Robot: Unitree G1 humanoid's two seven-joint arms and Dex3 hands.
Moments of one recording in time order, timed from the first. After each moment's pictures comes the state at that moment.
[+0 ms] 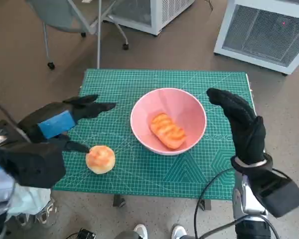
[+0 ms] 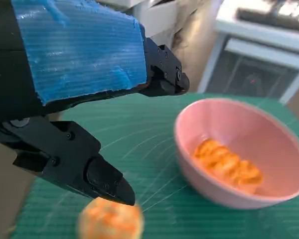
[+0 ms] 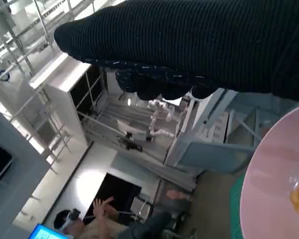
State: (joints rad) left arm -0.36 0.85 0.05 -0.30 0.22 0.14 -0.80; right arm -0.37 -0.13 -0.07 0.23 0.23 -0.64 0.35
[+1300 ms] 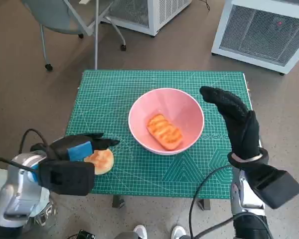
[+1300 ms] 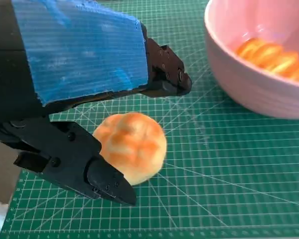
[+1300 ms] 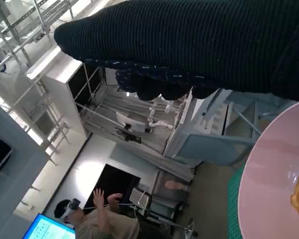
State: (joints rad) left arm -0.27 0.78 -0.21 -0.17 0.47 0.16 -0.72; right arm -0.41 -0.13 -0.07 0.29 0.24 -0.65 0.40
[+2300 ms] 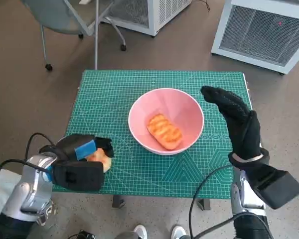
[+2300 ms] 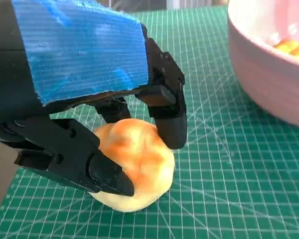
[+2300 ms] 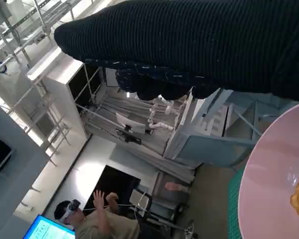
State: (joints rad) left arm -0.27 0.74 -0.20 -0.03 0.50 0.04 -0.55; right arm -0.41 -0.13 -0.08 0.29 0.24 -0.65 0.40
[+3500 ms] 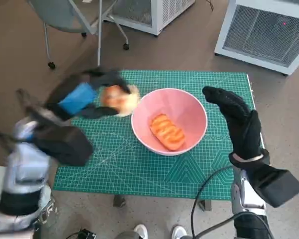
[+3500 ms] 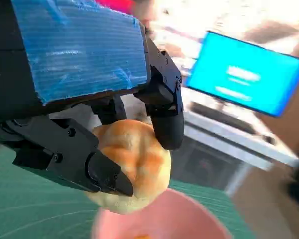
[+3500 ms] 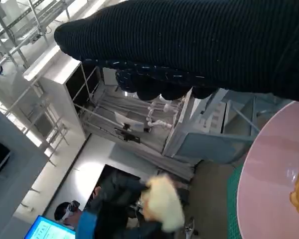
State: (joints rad) left arm -0.69 0.53 -0.13 -0.04 0.34 -0.02 -0.40; right arm -0.41 -0.13 -0.08 0.32 0.25 -0.65 0.40
